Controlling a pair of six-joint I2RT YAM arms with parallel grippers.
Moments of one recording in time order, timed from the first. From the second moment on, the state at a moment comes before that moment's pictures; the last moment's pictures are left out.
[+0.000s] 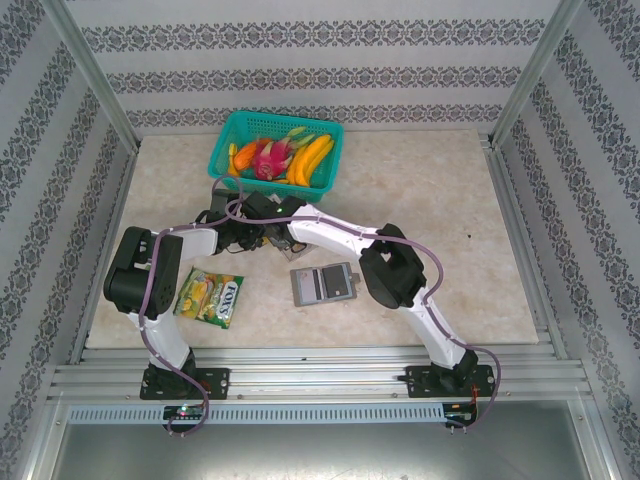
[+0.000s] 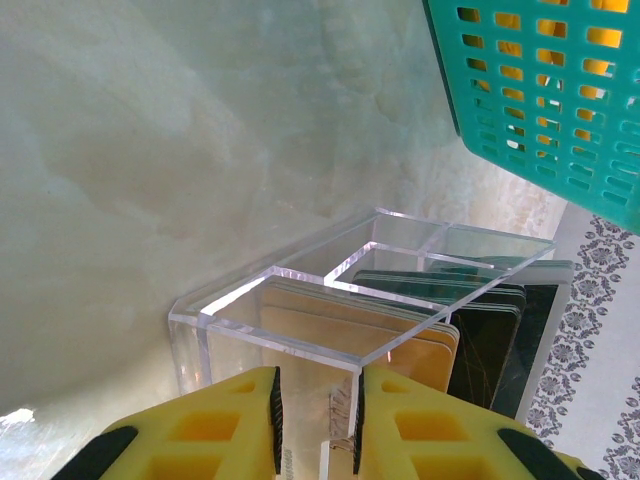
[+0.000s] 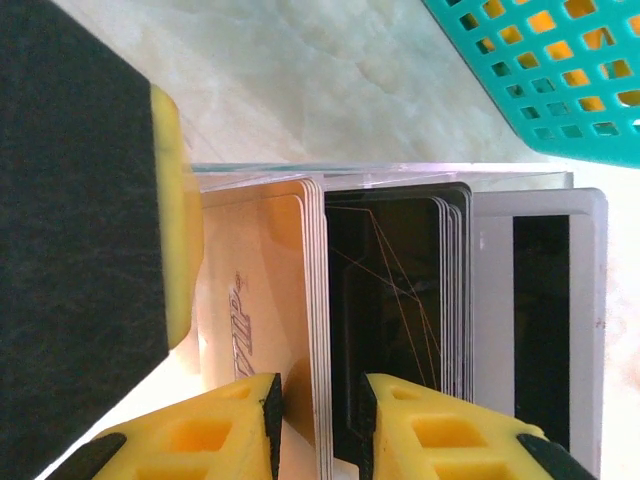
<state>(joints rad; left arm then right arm) -0.18 1.80 0.89 0.09 0.54 -1.07 0.90 2.33 2.01 -0.96 0.46 0.23</state>
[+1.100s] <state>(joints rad) -0.18 1.80 0.89 0.10 0.54 -1.07 0.91 2.33 2.01 -0.96 0.50 0.22</state>
